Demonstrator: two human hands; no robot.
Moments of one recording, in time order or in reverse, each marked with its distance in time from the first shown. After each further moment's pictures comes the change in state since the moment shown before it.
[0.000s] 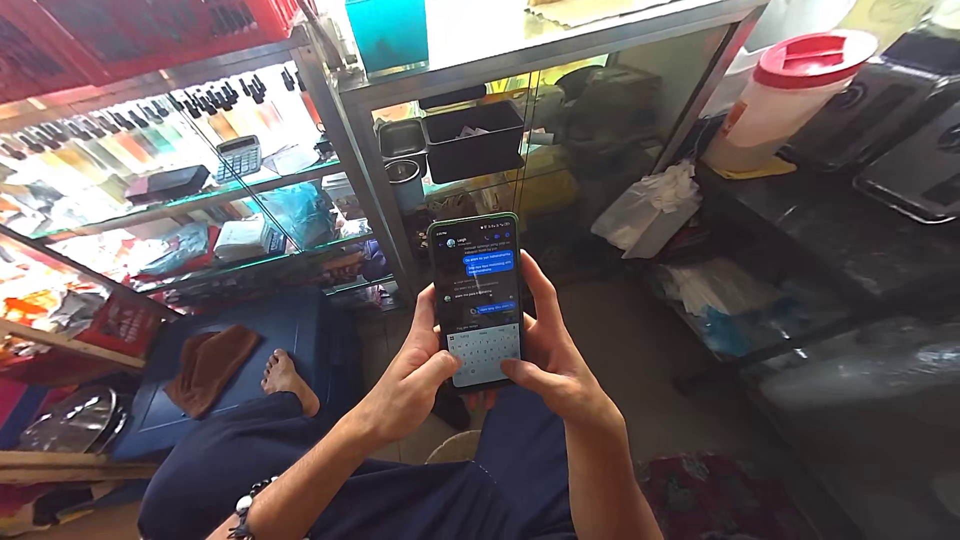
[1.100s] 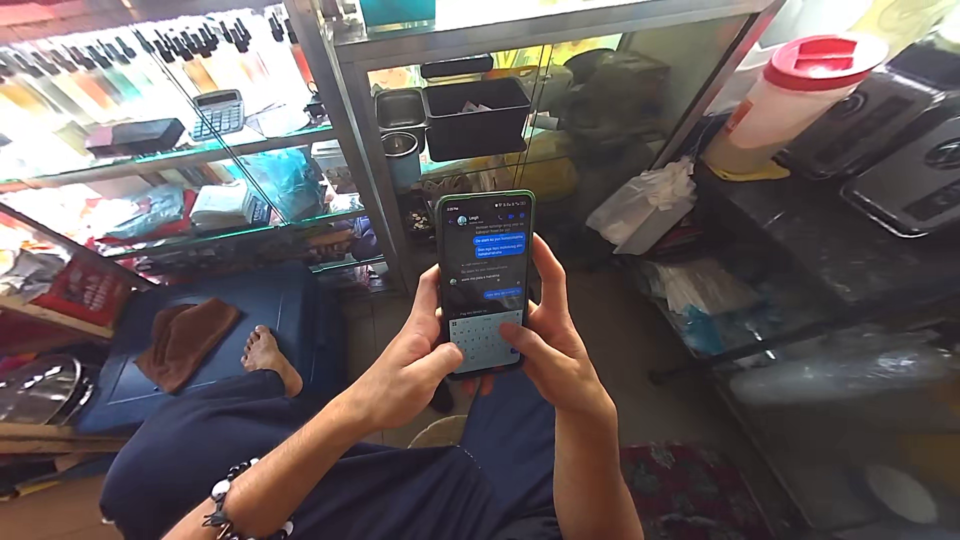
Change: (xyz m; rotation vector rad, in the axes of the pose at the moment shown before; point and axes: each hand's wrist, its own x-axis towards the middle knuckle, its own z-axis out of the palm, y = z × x) left_hand 0.000 0.001 0.001 0.059 -0.024 0.005; right_hand 0.001 0.001 -0.004 0.009 0.067 0.032
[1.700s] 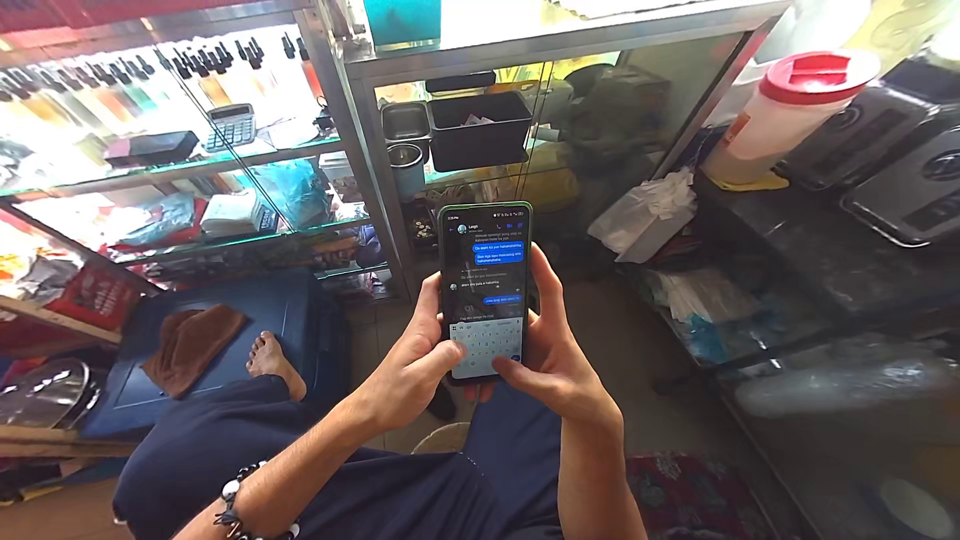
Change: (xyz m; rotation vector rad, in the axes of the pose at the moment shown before) left_hand 0.001 -0.002 -0.002 -0.034 0.020 0.011; right_hand -0.001 -0.002 0.002 -0.048 -0.121 -0.014
